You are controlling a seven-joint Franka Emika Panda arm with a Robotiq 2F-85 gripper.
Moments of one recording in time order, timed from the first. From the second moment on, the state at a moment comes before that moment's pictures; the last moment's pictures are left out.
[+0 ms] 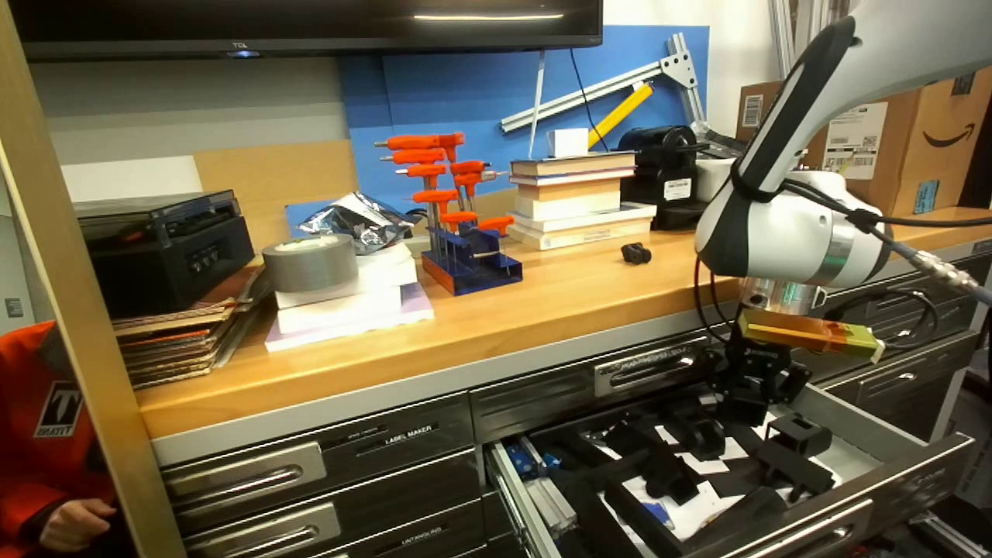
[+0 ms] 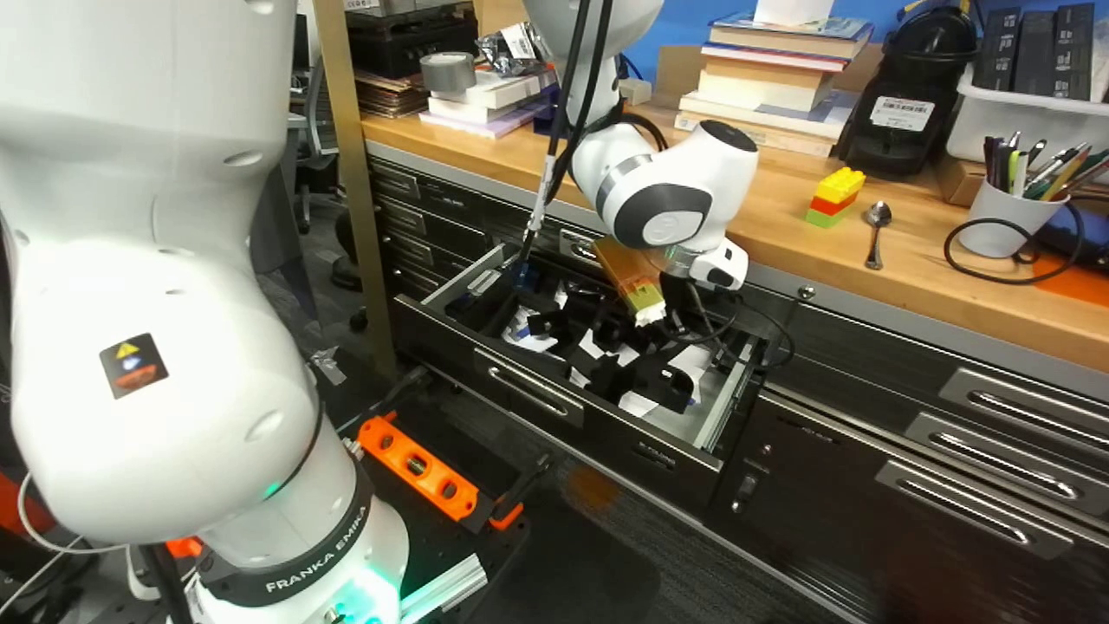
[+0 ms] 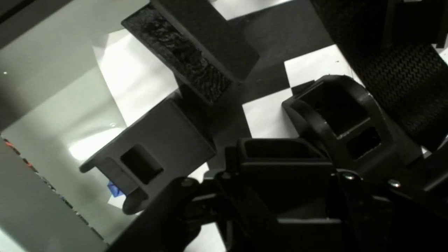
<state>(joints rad) -0.17 0.42 -0.02 -2.32 0.37 2.67 -0.02</state>
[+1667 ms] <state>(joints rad) -0.17 0.40 -0.04 -2.34 0.32 2.66 0.00</state>
